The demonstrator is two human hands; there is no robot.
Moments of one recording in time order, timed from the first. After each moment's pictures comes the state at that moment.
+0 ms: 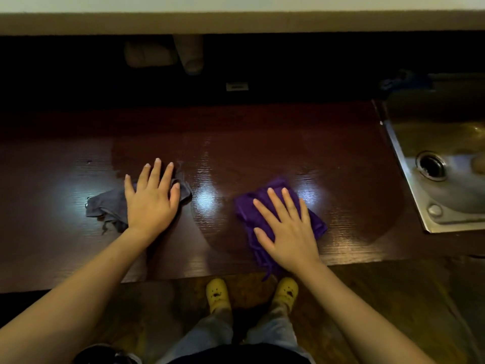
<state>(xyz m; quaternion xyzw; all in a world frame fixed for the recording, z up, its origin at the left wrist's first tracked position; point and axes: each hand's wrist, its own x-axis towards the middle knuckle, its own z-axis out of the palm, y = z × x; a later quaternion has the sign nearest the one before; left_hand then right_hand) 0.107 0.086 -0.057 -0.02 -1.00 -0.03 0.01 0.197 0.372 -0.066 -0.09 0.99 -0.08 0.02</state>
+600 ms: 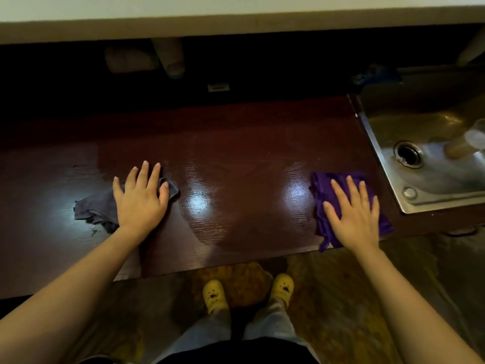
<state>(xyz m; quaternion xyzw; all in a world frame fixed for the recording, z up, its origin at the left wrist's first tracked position) 0.107 0.088 -0.058 -0.02 -1.00 -0.03 0.02 0.220 0.508 -0.062 0.17 0.98 -0.06 0.01</state>
